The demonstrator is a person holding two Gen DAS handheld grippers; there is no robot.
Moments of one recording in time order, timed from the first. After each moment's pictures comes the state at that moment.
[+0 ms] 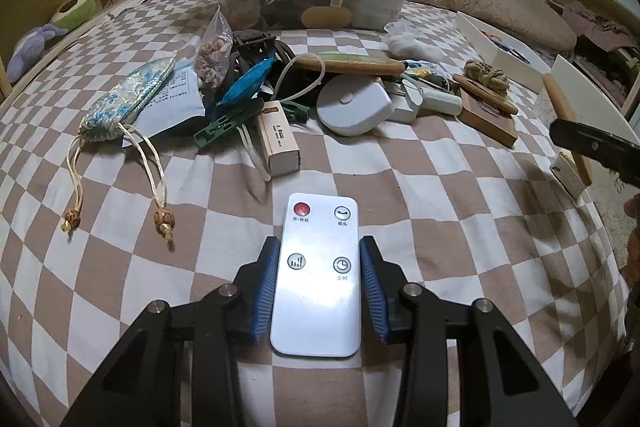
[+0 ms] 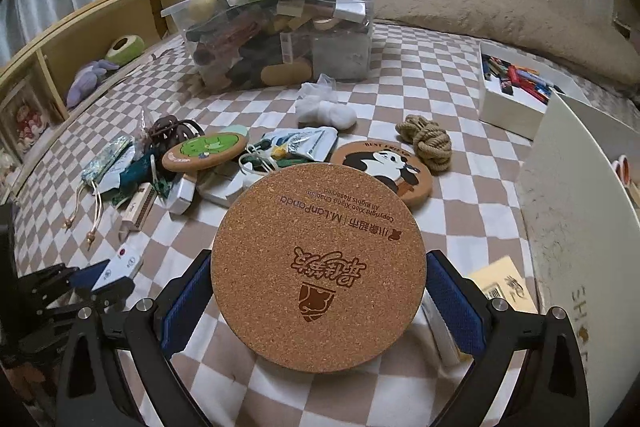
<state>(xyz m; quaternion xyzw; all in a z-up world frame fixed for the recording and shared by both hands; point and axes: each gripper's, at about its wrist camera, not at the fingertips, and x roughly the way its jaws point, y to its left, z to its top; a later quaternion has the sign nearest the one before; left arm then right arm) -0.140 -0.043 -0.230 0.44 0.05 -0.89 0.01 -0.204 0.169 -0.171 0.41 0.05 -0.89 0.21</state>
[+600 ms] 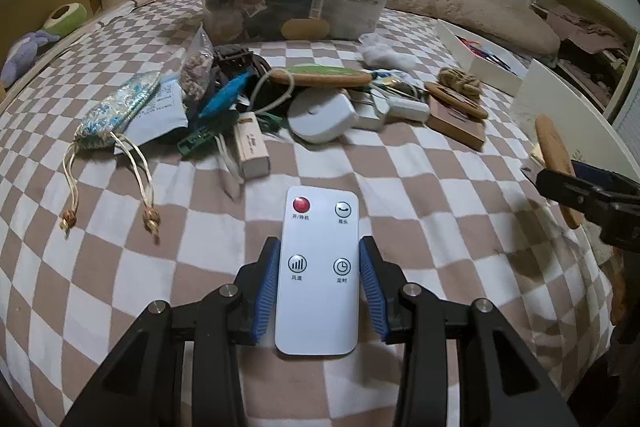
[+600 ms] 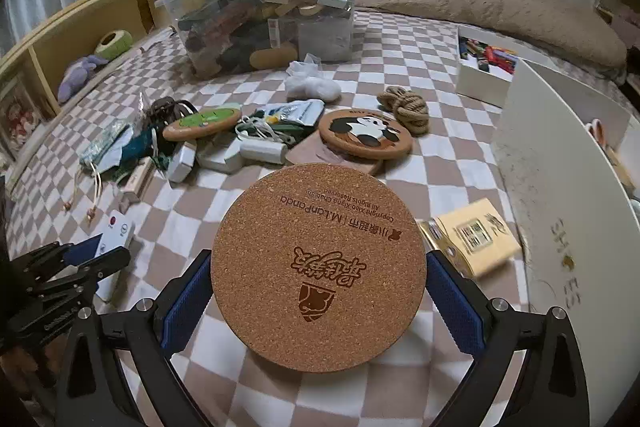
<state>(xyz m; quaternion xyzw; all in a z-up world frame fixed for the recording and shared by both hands) -0.126 -0.030 -0.214 0.43 0.06 -0.90 -0.02 -0.167 0.178 -0.174 0.42 0.05 -0.89 0.18</state>
